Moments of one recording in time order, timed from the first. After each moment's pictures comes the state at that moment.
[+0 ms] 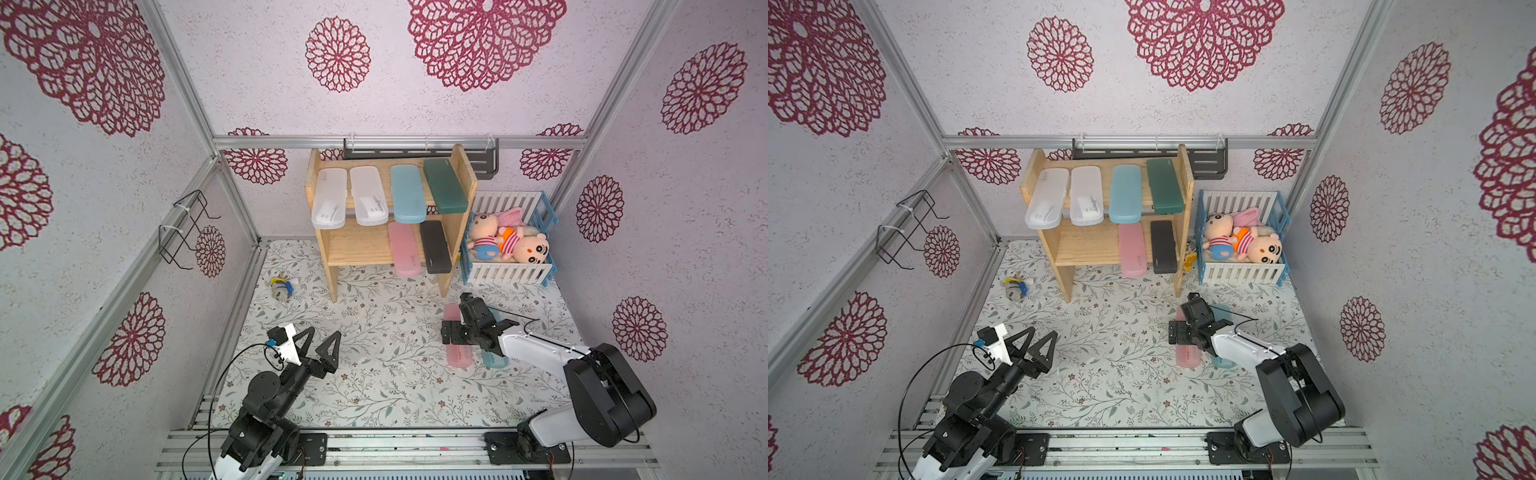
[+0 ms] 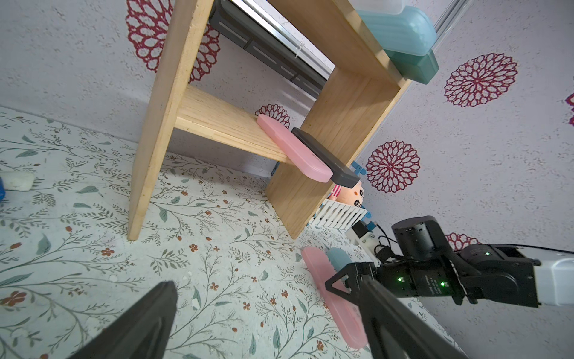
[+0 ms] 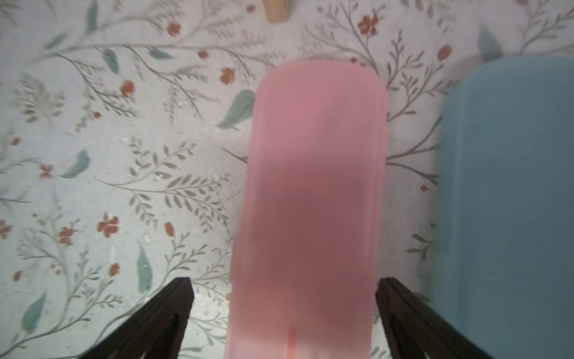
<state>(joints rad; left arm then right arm) -0.49 0.08 0.24 -0.16 -0.05 -0.52 0.44 1.42 0.71 -0.25 0.06 0.39</state>
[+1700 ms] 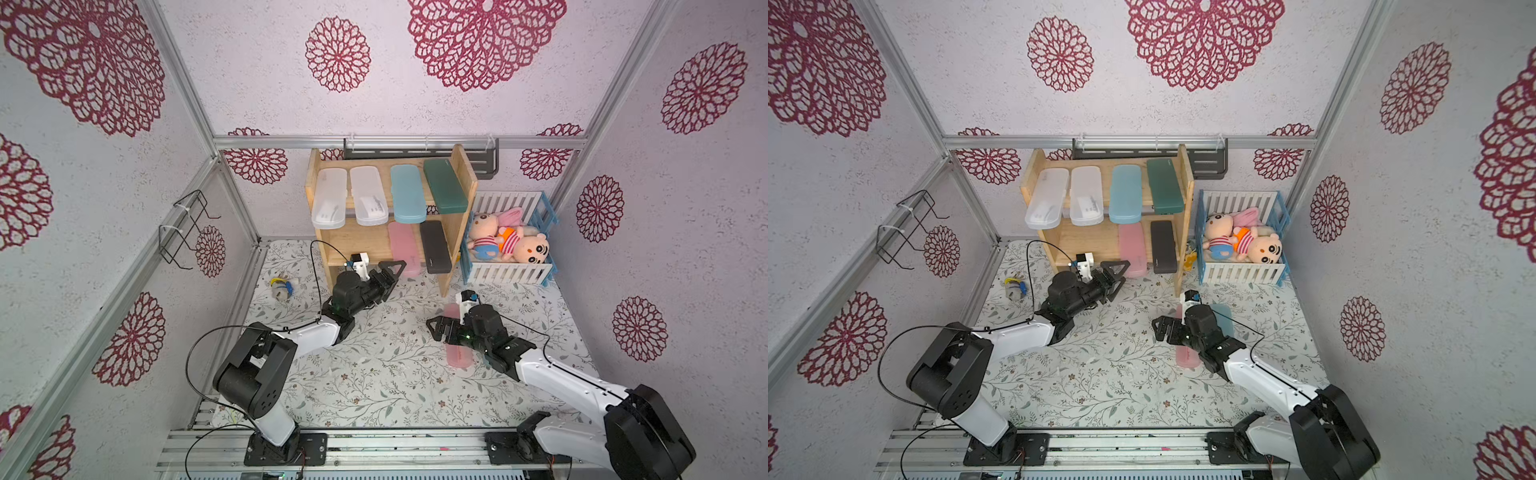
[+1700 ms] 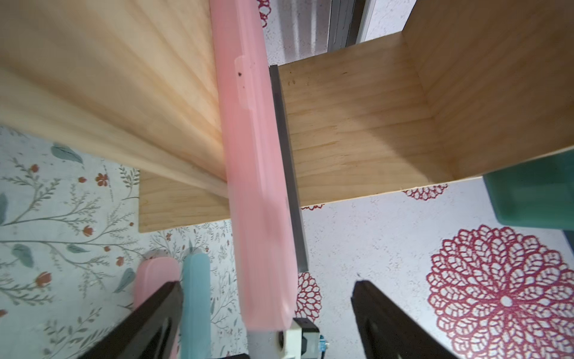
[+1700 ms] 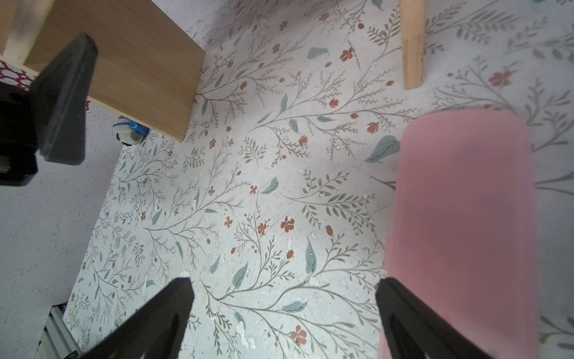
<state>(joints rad) -0.52 1.69 0.87 0.79 0.31 -1.34 0.52 1.19 0.57 0.00 -0.12 0.61</state>
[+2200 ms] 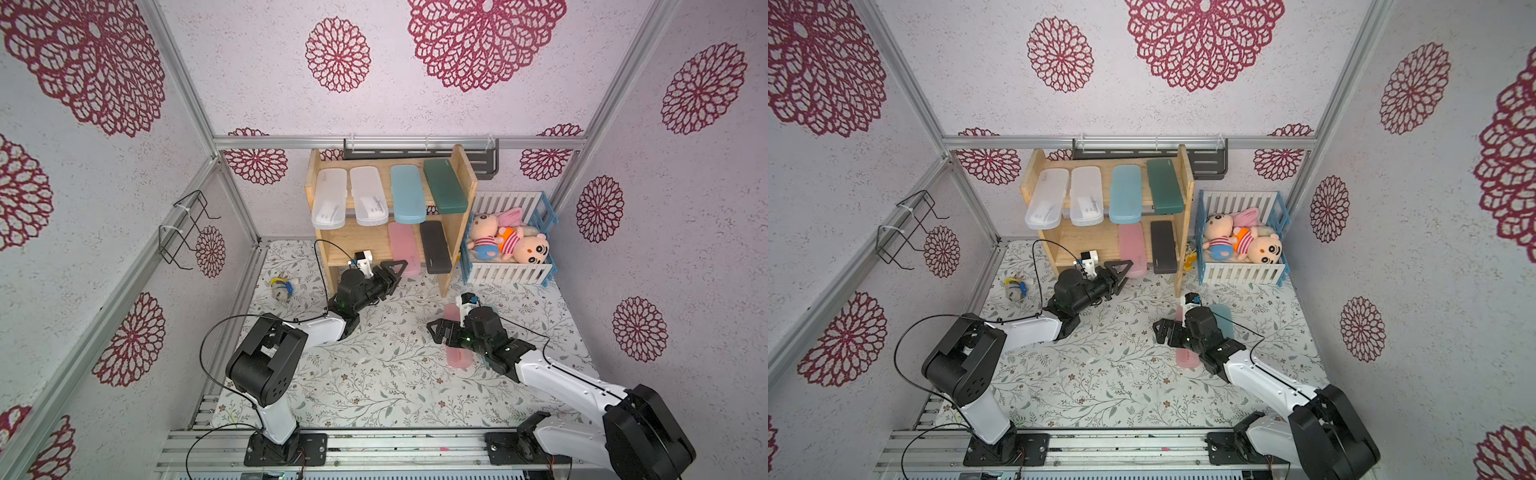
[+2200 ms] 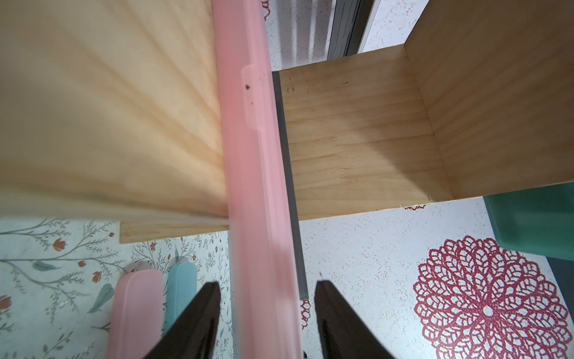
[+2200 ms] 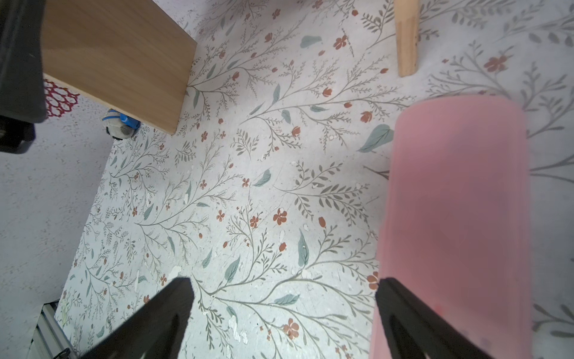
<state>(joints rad) -0.52 1.76 0.91 0.83 0.30 -1.39 0.52 1.19 0.55 0.00 -0.12 0.61</state>
